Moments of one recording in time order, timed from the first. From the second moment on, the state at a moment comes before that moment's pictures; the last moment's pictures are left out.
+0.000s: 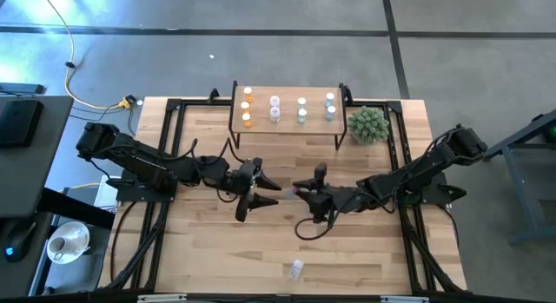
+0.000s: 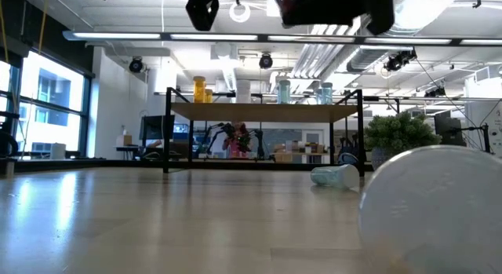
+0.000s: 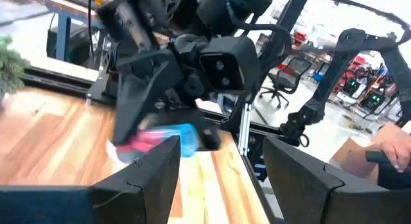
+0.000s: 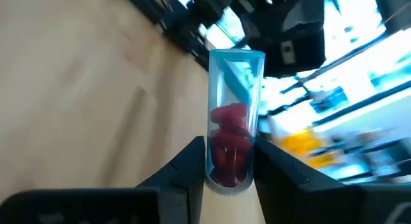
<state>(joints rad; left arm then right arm) -0.09 1.36 0.77 0.50 0.02 -0.36 0.41 1.45 0.86 0.23 0.67 -0.62</state>
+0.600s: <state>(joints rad) -0.07 1.36 0.77 0.49 0.02 -0.59 0.41 1.45 0.86 0.26 0.97 -1.84</state>
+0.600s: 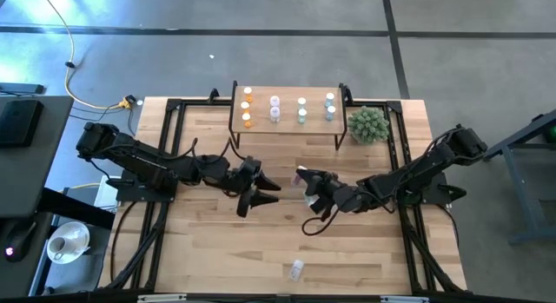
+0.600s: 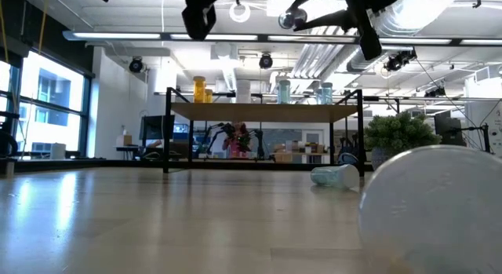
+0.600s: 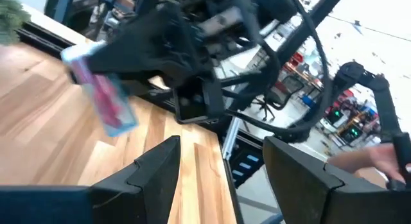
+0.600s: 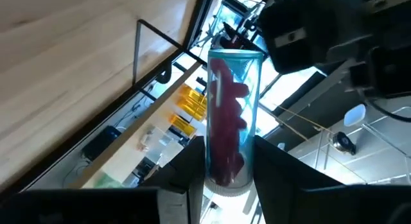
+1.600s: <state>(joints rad) 0.07 1.61 0.89 0.54 0.18 -0.64 0.41 1.45 0.86 0.28 0.96 -1.89</state>
